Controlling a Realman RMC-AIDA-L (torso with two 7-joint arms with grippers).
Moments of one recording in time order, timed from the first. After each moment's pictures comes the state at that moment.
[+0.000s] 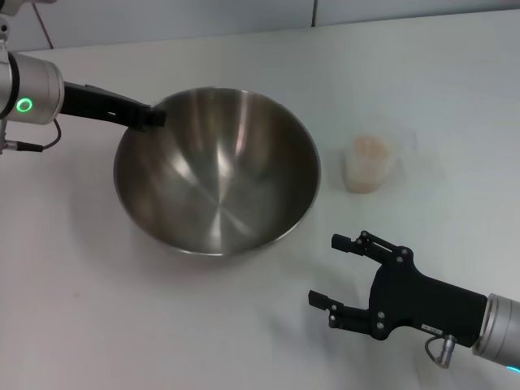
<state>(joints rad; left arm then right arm) -0.84 -2.07 0.93 0.77 2.41 1.18 -2.19 0.32 2.08 -0.06 -0.06 -2.37 -1.56 0.38</state>
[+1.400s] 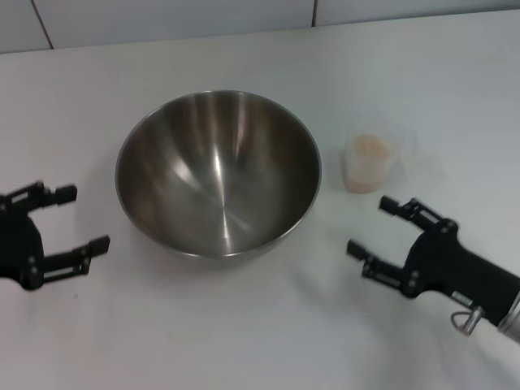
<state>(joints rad) -0.15 -2.06 0.99 1.05 1.78 1.52 -1.26 0.26 2.08 0.14 -0.07 -2.34 -1.56 0.38</state>
